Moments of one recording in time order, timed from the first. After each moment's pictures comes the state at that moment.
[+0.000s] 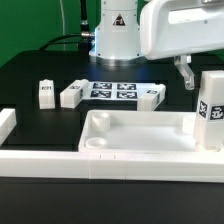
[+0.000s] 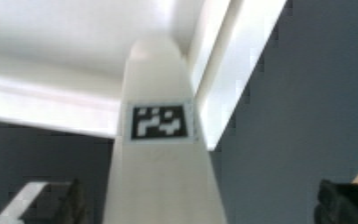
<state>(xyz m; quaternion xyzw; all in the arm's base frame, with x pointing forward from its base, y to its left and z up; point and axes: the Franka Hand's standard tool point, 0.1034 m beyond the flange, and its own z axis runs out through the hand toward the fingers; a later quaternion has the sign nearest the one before) 0.623 0.106 0.122 -0.99 -0.12 -0.10 0.07</state>
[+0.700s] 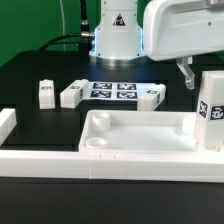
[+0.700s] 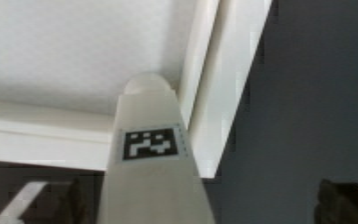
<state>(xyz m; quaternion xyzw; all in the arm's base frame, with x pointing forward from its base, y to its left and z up) 0.622 0.101 0.121 -0.99 -0.09 -0.07 0.06</state>
